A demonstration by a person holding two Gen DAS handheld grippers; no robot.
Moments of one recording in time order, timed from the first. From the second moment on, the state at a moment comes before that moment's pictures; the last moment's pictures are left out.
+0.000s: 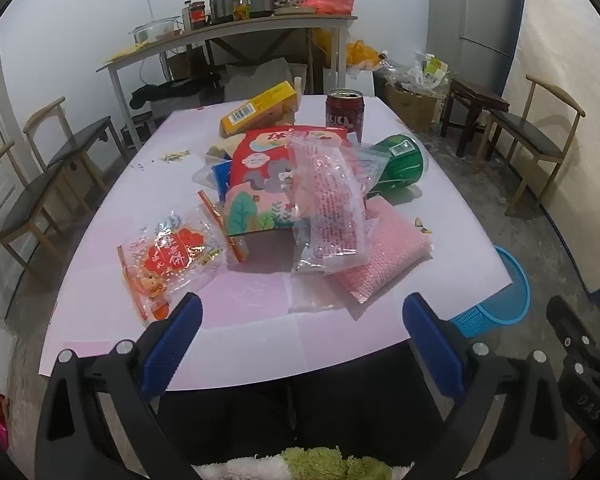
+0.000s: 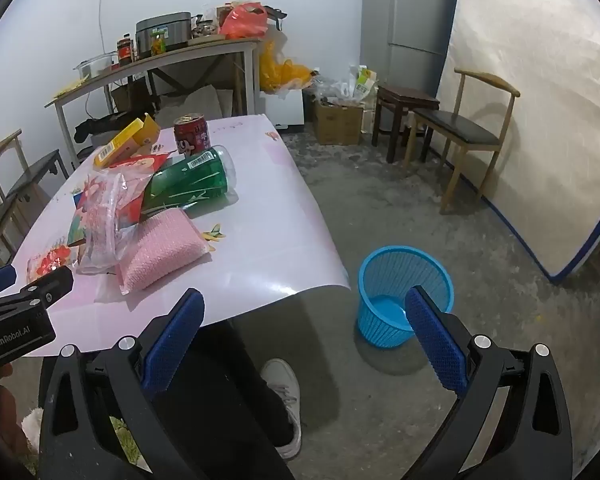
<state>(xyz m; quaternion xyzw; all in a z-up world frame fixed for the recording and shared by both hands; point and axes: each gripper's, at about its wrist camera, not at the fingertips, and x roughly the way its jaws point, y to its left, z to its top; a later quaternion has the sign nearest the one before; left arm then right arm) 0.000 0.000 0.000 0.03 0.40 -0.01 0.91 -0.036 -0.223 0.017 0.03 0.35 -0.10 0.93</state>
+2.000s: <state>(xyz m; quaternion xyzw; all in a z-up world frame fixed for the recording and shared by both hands) 0.003 0.009 -0.004 0.02 0.41 -0.01 0.91 -0.032 -0.213 0.014 0.03 0.36 -0.10 0.93</state>
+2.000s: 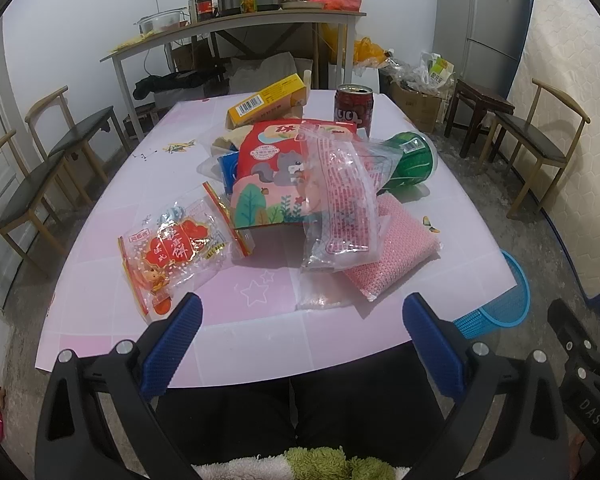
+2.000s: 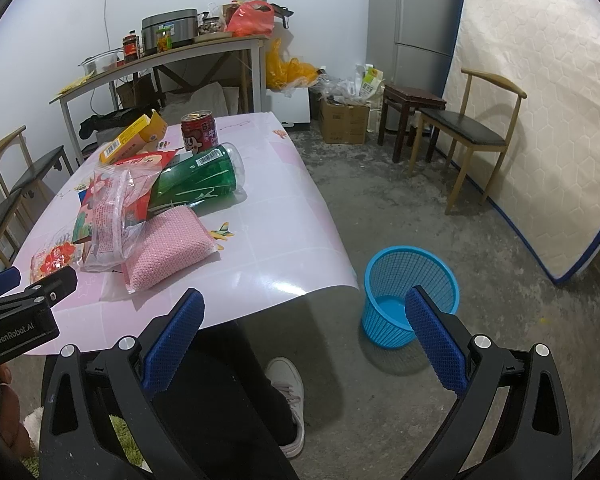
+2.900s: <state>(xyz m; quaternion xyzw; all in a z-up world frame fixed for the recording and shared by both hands) 0.003 0.009 -0.006 0.02 0.42 -0.01 0.91 -0.026 -0.208 0.013 0.03 0.36 -0.10 0.93</state>
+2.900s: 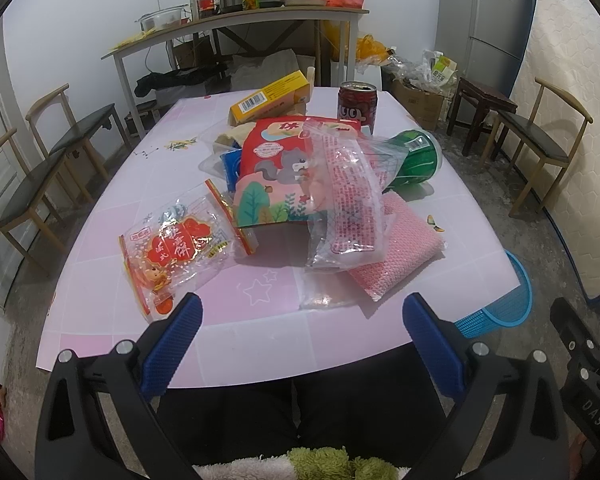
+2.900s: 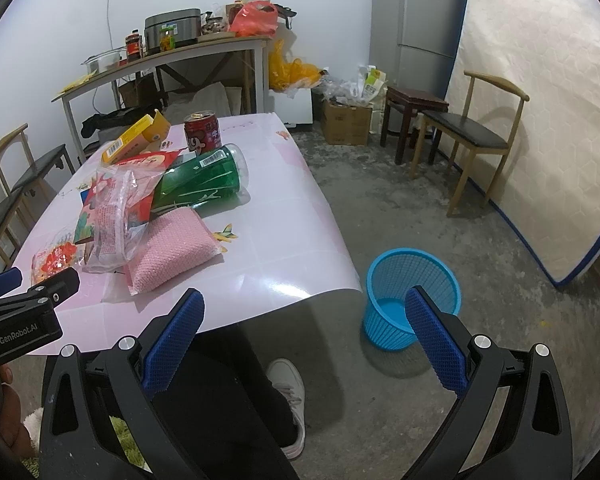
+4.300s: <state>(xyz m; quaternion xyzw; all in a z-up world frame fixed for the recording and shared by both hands) 0.098 0.014 -0.002 -0.02 0.36 -0.23 0.90 0.047 -0.195 -0.011 0.06 0.34 -0.01 0.94</state>
